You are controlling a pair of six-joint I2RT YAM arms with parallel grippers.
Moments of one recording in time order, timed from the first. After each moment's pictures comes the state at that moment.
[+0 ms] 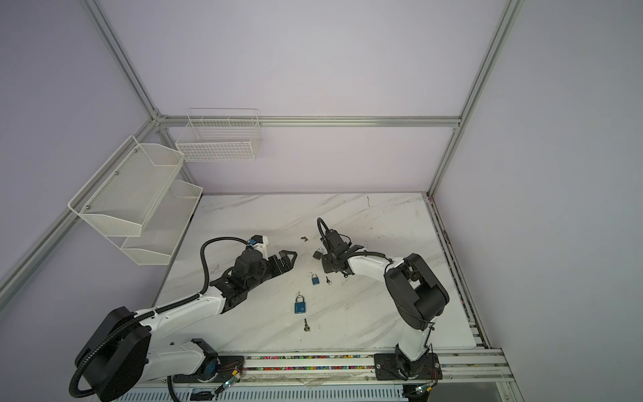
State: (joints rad) left arm -0.59 1.25 0.58 0.20 -0.02 -0.88; right arm 0.65 1.73 1.03 -0.28 0.10 0.33
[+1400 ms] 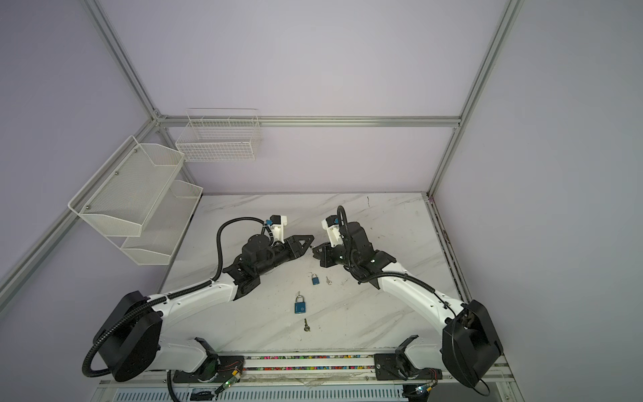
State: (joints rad) left arm -0.66 1.39 0.78 0.45 0.17 -0.92; right arm 0.64 1.31 0.94 -0.15 -0.35 0.45
